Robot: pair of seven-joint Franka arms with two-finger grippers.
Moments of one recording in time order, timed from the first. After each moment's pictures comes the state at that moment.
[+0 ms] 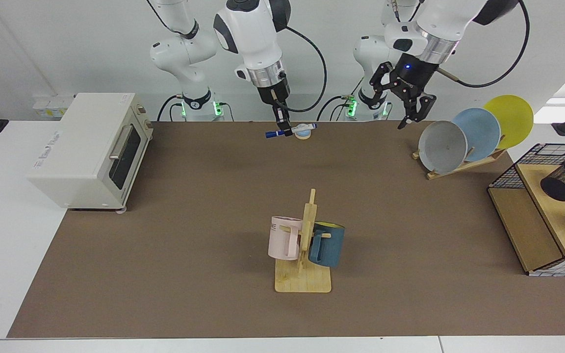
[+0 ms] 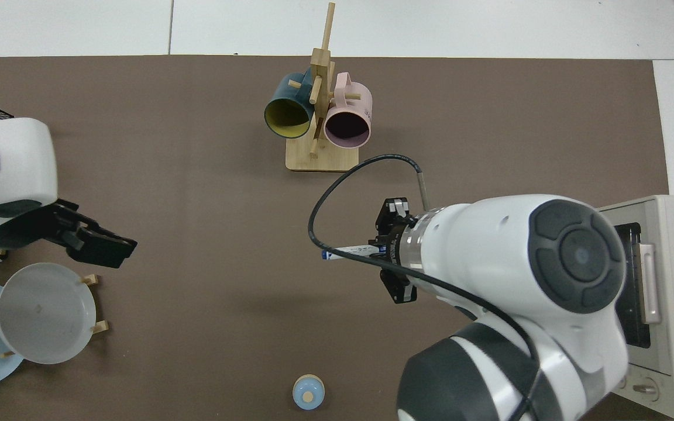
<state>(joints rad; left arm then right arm) -0.19 -0.03 -0.09 -1.53 -0.17 1.59 0.77 0.47 -0.02 0.11 -1.84 0.20 2.04 2.02</state>
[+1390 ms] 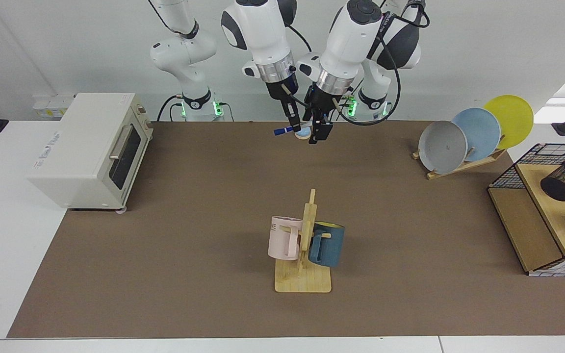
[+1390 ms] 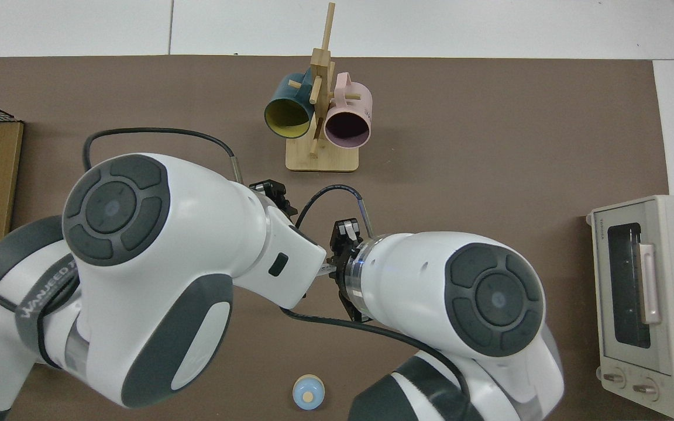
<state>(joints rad) -0.37 0.01 -0.21 -1.75 -0.22 1.86 0.92 0.51 -0.02 0.11 -1.82 0.20 2.05 1.95</state>
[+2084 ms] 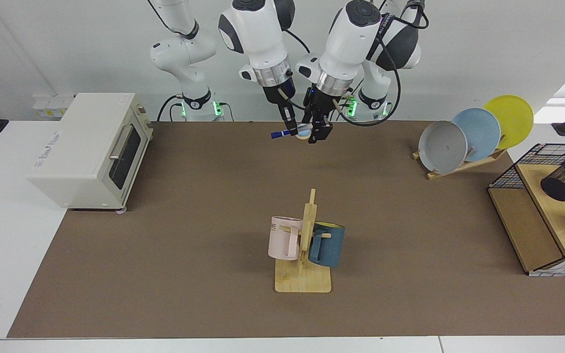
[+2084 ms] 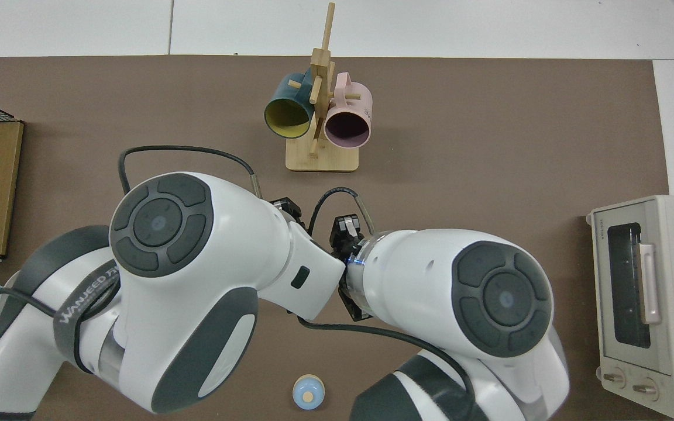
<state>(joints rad) -0.37 0.01 -0.21 -1.76 -0.22 1.86 0.88 0.50 -0.01 0.10 -1.82 0.20 2.05 1.95</state>
